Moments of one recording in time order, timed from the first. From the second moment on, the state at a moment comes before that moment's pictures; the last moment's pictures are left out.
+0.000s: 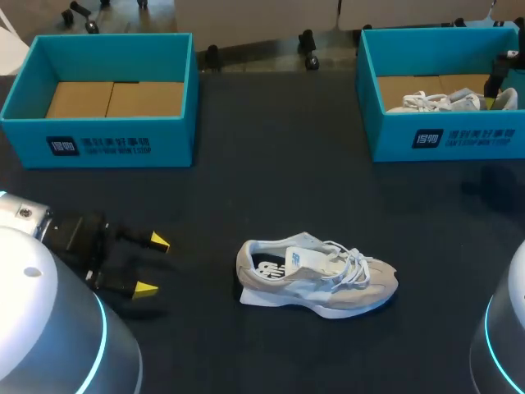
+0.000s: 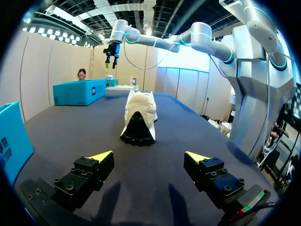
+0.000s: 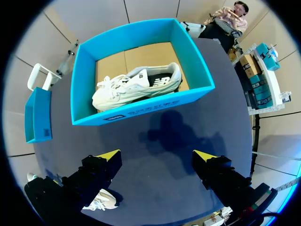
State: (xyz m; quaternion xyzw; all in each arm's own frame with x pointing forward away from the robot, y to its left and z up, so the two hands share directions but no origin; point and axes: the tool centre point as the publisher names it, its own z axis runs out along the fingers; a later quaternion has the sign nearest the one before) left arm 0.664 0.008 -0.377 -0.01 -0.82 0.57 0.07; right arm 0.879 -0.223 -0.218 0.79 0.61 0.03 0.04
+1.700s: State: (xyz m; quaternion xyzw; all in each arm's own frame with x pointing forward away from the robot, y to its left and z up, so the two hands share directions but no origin) left arm 0.656 -0.050 -0.389 0.01 -0.78 0.62 0.05; right arm 0.879 -0.223 -0.218 0.79 0.61 0.03 0.04
